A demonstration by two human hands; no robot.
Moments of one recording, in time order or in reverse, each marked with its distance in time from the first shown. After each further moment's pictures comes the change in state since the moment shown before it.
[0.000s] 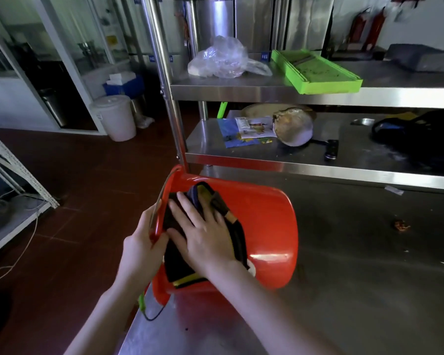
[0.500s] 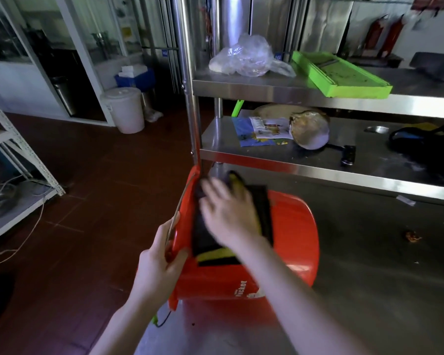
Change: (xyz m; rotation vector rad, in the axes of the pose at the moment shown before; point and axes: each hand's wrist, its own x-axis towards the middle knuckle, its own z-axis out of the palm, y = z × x) left_hand -0.038 -0.026 -0.005 -0.092 -0.065 0.033; right_hand 0.035 0.019 -0.022 -0.062 -0.096 0.225
